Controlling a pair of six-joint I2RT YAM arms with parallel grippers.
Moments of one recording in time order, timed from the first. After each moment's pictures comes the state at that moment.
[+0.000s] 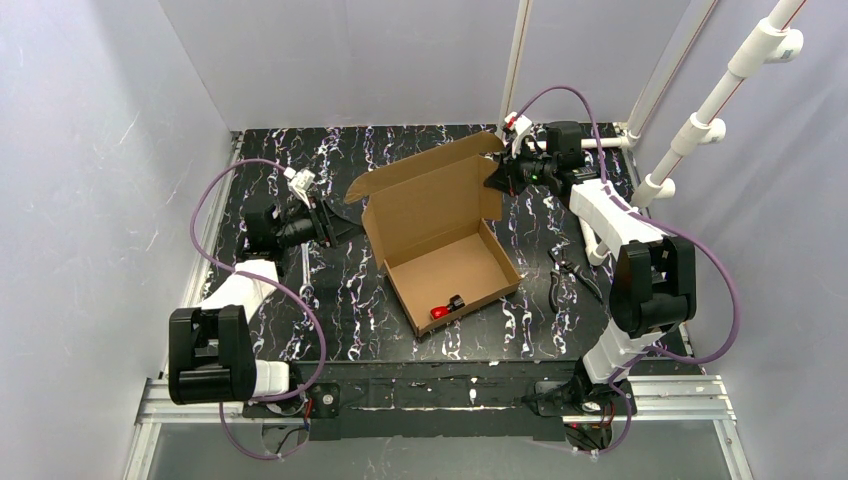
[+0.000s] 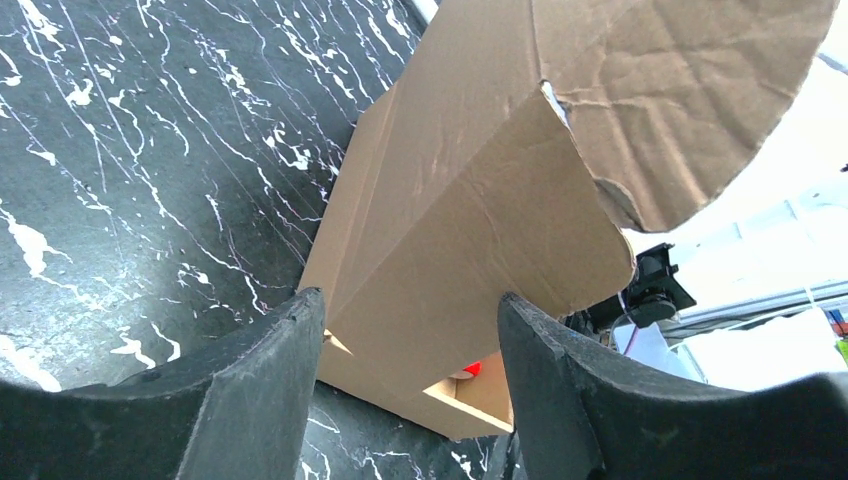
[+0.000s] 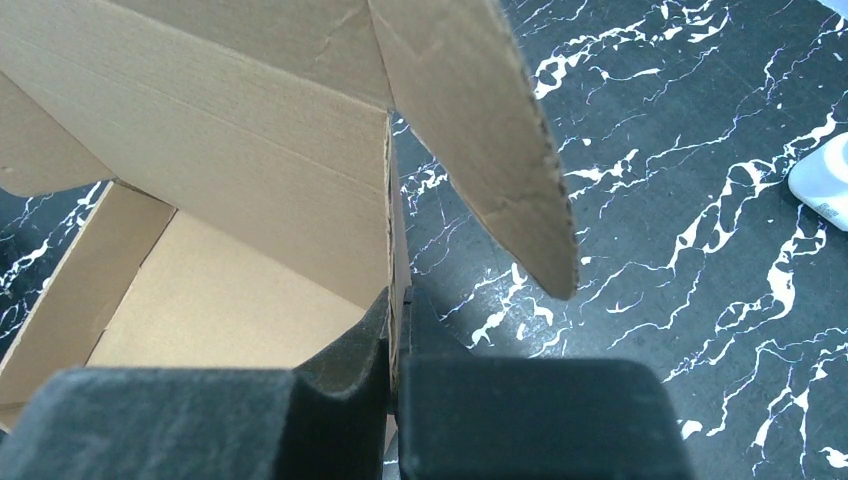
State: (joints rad) left arm 0.04 1.33 0.64 0.41 1.08 -0.50; right arm 0.22 1.68 1.31 -0.19 -0.74 -0.21
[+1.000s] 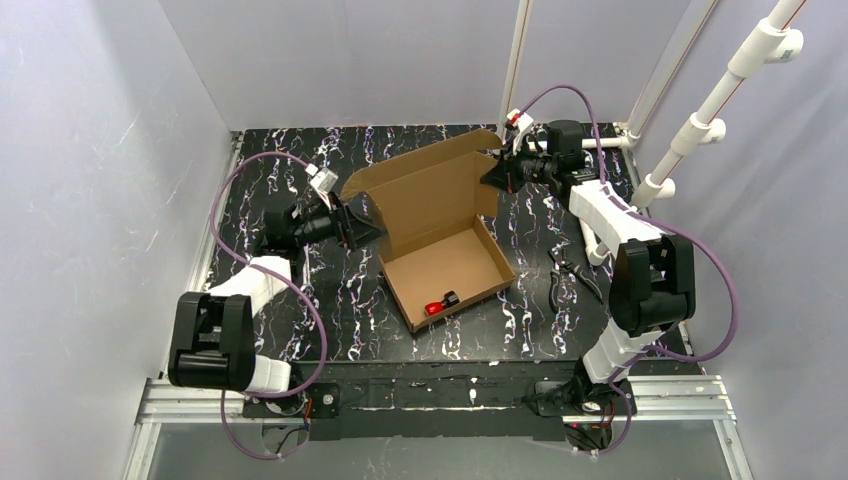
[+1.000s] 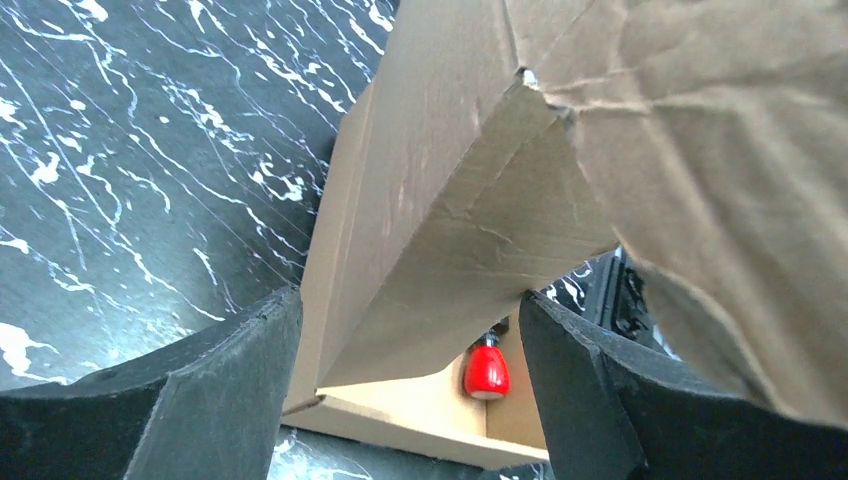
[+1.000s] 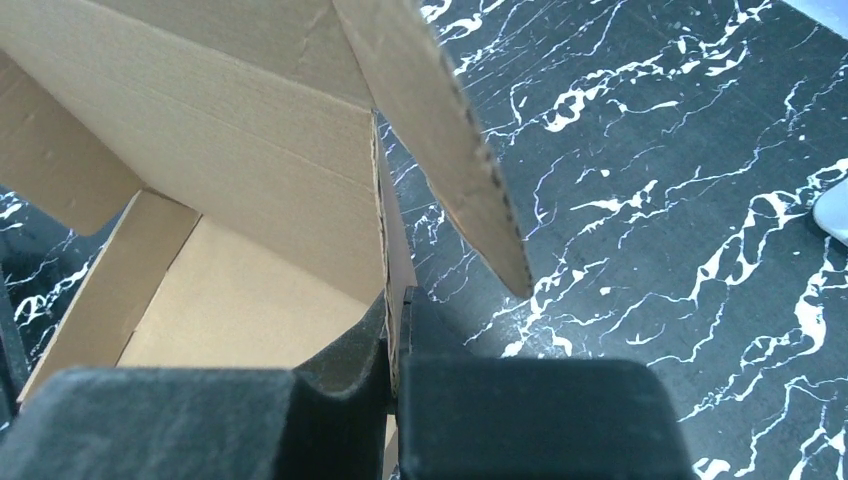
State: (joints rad) left arm -0.09 1.38 0.65 0.50 1.03 -0.40; right arm 0.22 1.69 1.31 -0.11 -0.78 -0.13
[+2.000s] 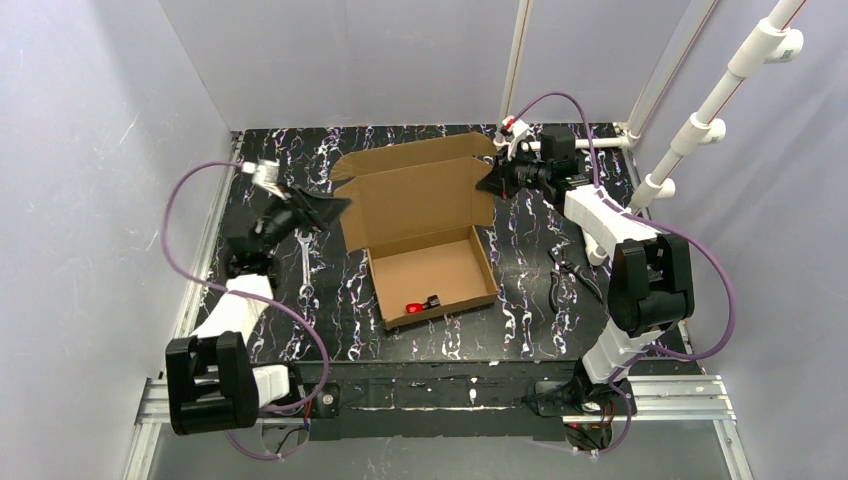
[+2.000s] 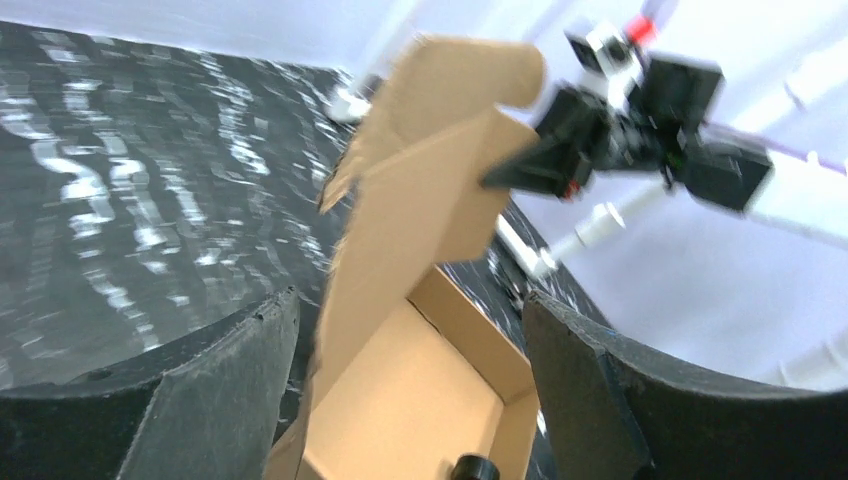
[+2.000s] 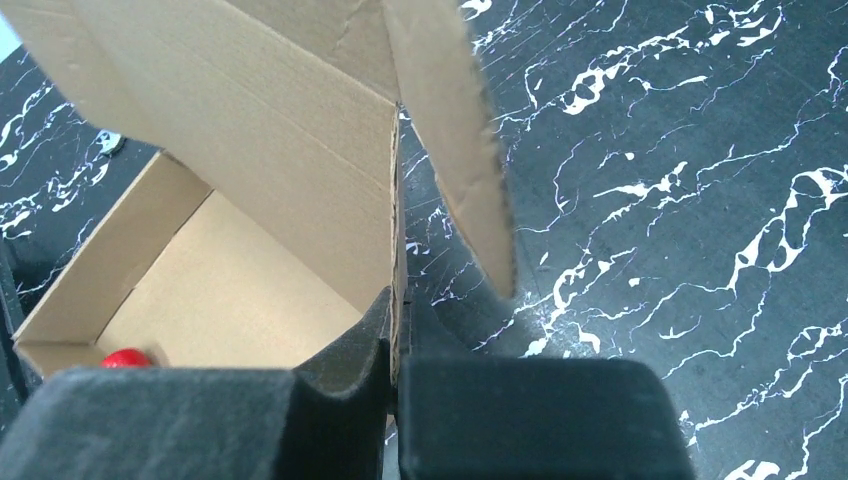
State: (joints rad) left arm 0.03 1.22 0.57 0.77 0.84 -0.68; right arm 0.24 1.69 1.25 -0.06 -0.76 -0.08
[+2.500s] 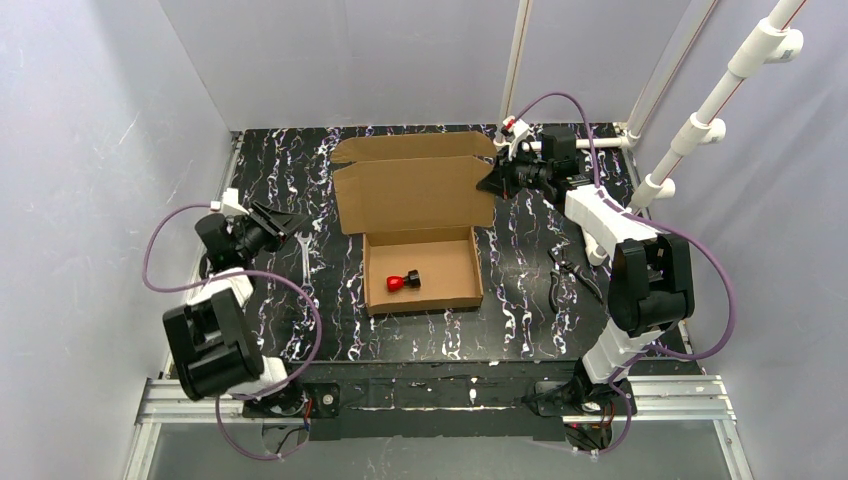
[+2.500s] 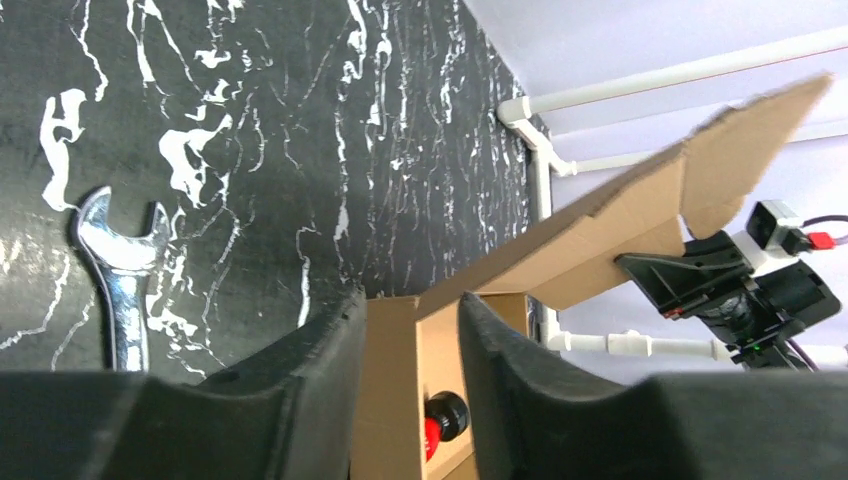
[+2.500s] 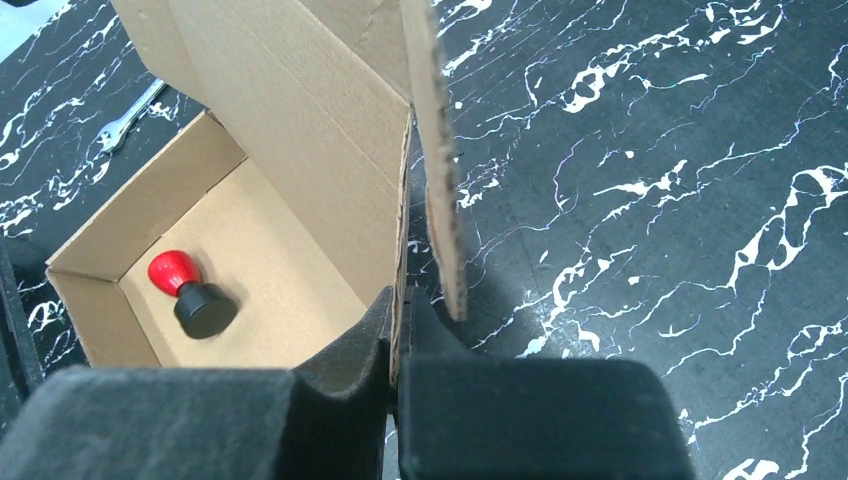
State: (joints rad) left arm 0.41 1.32 0.54 0.45 0.83 -0.82; right arm 0.24 1.69 1.25 -0.06 -0.76 -0.09
